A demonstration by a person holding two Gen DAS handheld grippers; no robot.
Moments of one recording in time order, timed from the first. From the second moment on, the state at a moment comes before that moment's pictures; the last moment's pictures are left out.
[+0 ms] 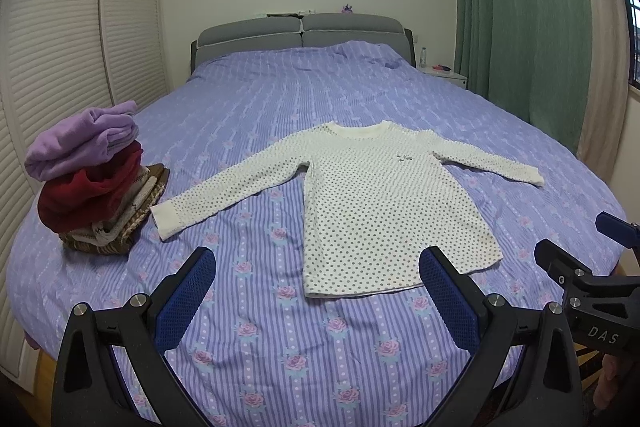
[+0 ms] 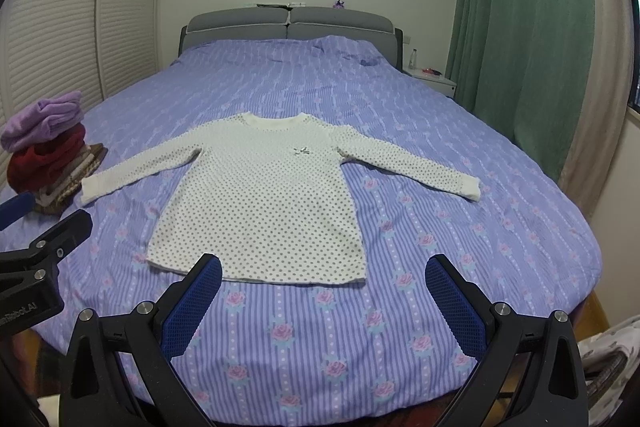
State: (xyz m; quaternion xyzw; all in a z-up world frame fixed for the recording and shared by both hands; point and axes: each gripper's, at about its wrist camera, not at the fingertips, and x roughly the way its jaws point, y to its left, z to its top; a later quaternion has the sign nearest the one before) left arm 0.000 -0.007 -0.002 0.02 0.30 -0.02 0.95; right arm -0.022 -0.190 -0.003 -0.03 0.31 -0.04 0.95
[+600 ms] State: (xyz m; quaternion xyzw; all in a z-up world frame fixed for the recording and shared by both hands) left arm 0.124 -0.059 -0.017 0.04 0.34 -0.08 0.94; right arm 0.057 -0.241 -0.020 -0.04 0.33 -0.13 0.93
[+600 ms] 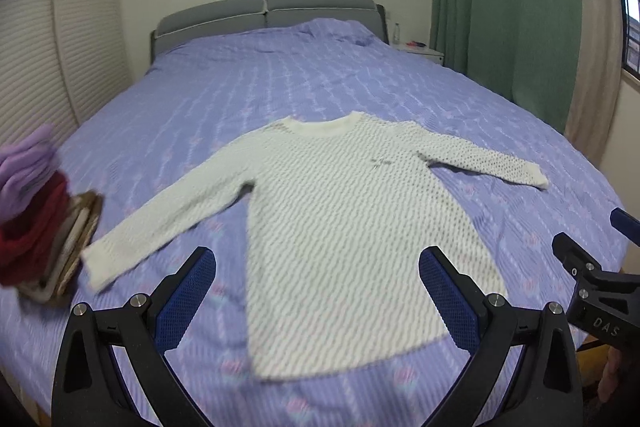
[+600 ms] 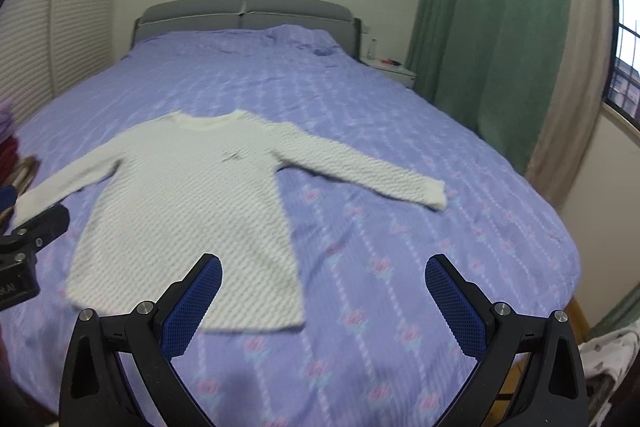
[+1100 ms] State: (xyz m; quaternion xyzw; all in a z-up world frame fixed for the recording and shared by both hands) left arm 0.247 -0.180 -0.032 0.04 0.38 -0.15 0.91; right arm 0.135 -0.380 -0.033 0.04 0.30 -0.19 0.93
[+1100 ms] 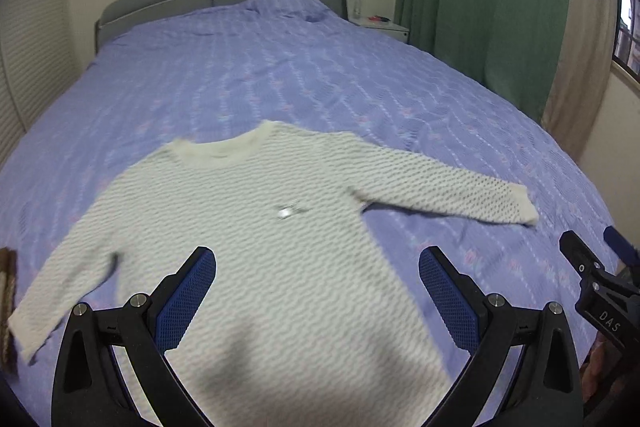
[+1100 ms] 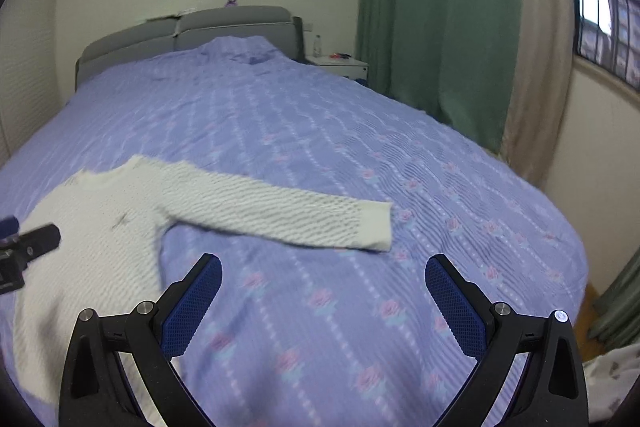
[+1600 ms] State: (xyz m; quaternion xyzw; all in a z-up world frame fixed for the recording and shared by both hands) left arm 0.291 -0.297 -0.068 0.12 0.38 -0.19 0.90; right arm 0.185 -0.470 -0.104 0.21 0.31 -0.22 0.90
